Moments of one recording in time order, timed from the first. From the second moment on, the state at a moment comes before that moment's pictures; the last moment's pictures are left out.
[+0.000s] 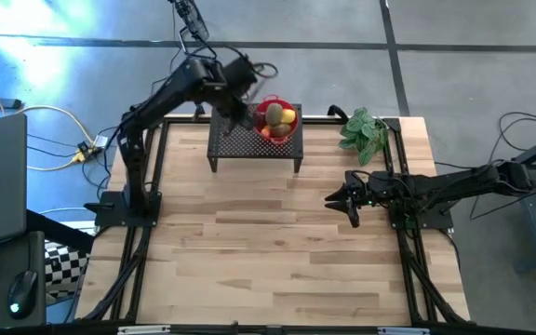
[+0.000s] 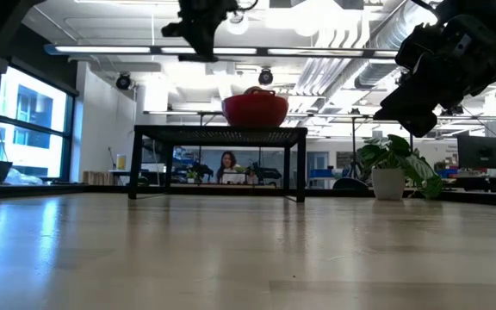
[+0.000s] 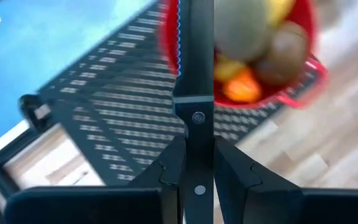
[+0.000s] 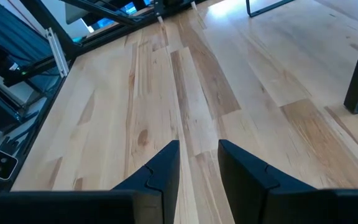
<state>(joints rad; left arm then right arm) 0.44 1.88 2.34 -1.57 -0.17 -0.43 -0.01 0.78 0.23 0.16 -0.06 0.39</state>
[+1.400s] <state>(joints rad) 0.67 1.89 1.85 -1.26 -0.01 -0.47 -0.01 0.78 0.23 0.16 -0.06 0.36</state>
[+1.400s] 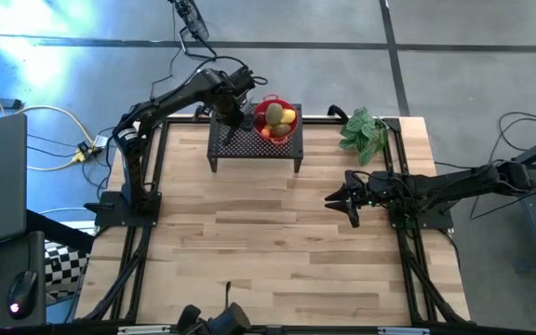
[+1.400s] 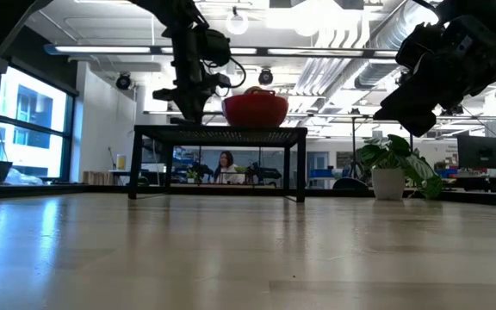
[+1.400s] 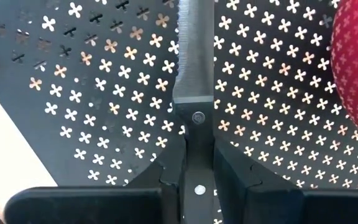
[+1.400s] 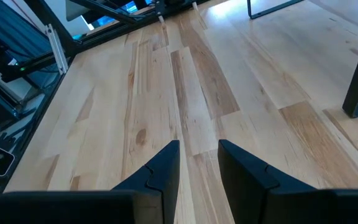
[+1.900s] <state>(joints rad) 0.67 1.88 1.77 -1.22 -0.02 -0.49 -0.01 0.78 0.23 0.16 -0.06 0.36</state>
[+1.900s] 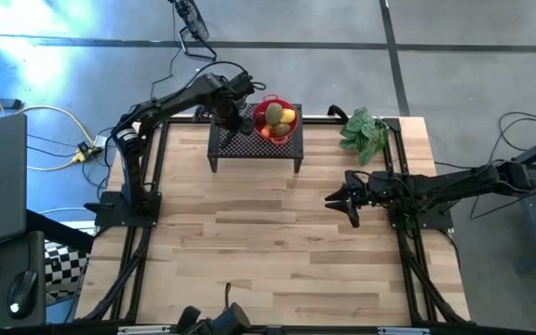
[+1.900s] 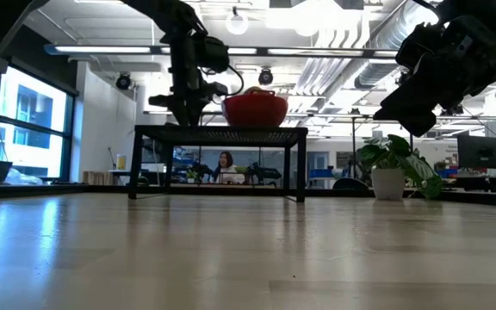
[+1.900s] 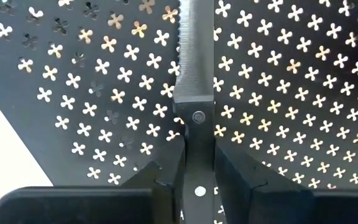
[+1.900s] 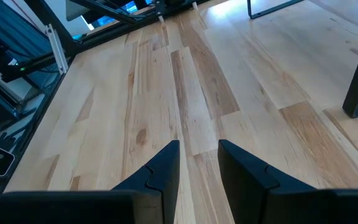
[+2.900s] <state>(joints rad) 0.67 1.87 1.95 -1.28 -0.01 -0.45 -0.01 0.78 0.23 0.16 -0.06 0.36</state>
